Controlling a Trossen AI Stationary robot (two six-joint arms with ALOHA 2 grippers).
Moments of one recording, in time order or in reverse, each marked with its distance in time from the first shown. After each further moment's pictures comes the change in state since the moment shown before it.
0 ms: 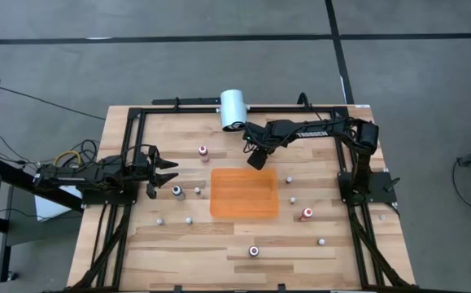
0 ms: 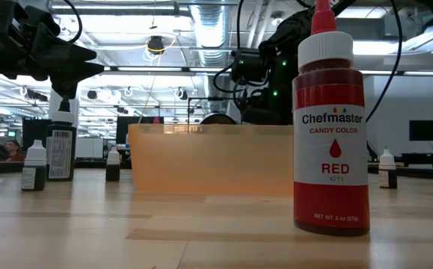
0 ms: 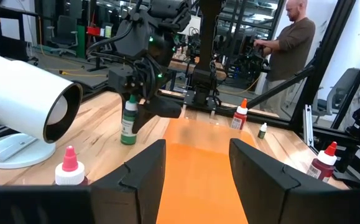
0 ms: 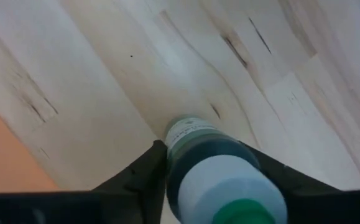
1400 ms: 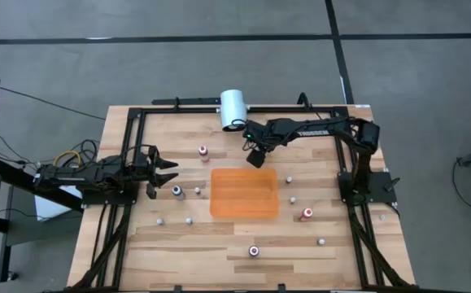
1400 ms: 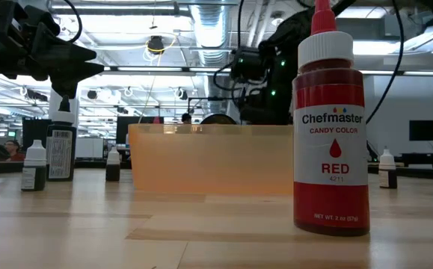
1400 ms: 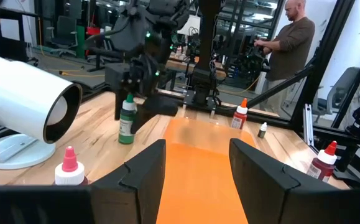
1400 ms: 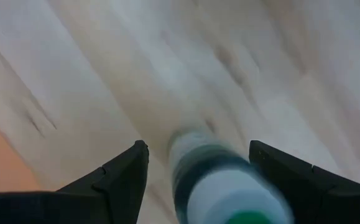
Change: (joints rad) left arm 0.000 -0.002 0.000 0.000 0.002 0.003; right arm -0.008 -0.001 0.003 0.019 0.006 -0.028
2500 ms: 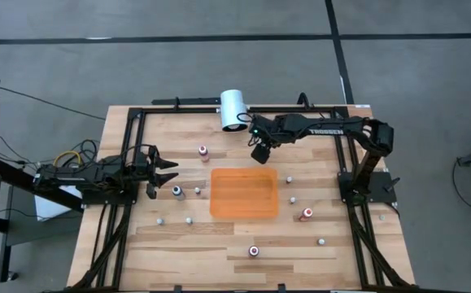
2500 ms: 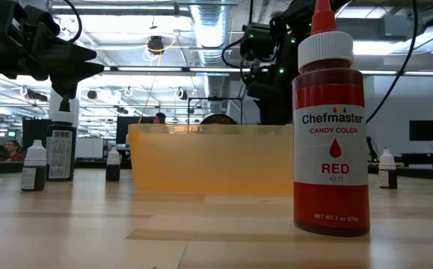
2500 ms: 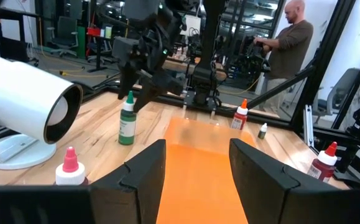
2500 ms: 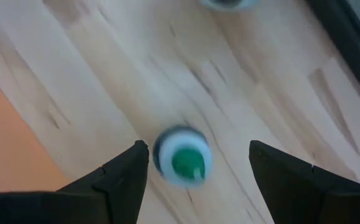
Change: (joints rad) left arm 0.000 0.000 0.000 0.000 -0.003 0.000; right arm -0.005 -0.131 0.001 -0.043 0.050 0.002
